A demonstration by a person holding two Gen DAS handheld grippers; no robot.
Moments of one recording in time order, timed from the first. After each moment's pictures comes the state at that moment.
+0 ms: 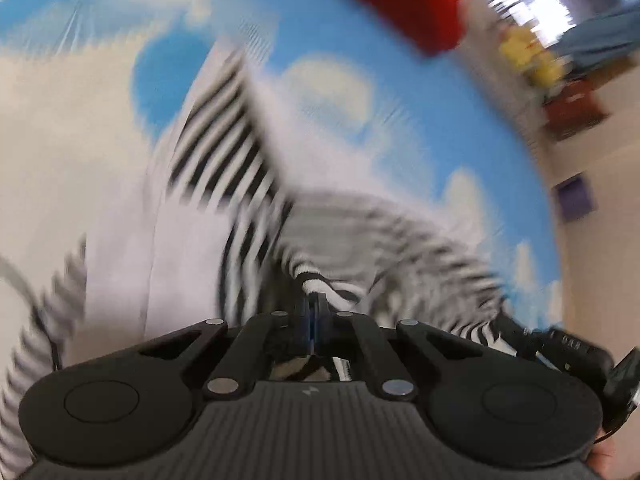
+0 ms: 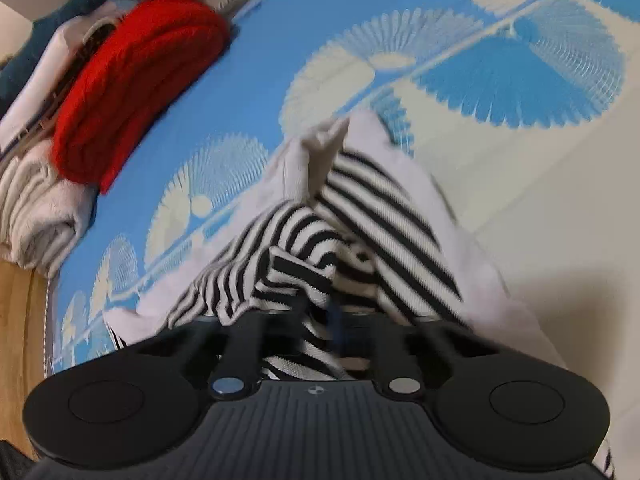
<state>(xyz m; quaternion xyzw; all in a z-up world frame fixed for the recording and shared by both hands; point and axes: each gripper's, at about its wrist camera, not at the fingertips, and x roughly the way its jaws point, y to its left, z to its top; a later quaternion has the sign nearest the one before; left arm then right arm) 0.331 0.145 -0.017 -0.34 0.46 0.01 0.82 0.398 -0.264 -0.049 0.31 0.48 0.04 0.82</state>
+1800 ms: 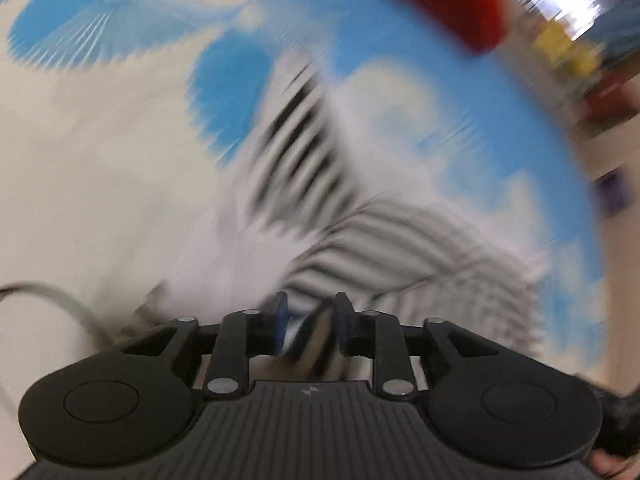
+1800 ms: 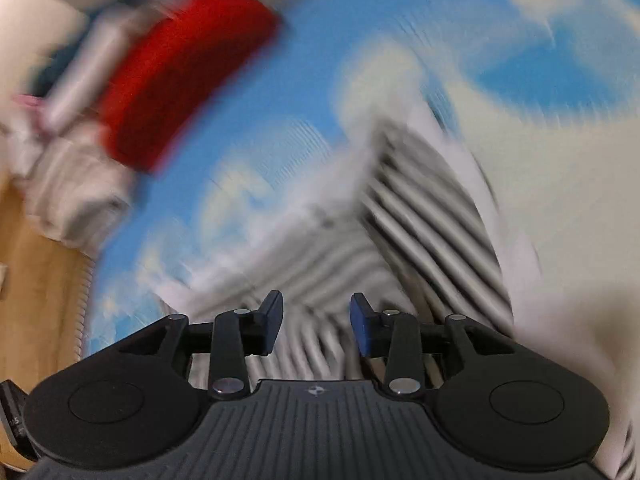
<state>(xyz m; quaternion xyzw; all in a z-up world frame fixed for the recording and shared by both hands) 0.334 0.172 -0.060 -0.29 0.54 0.08 0.78 0.383 -0.254 -0.058 0.32 0.52 0.08 0.79</state>
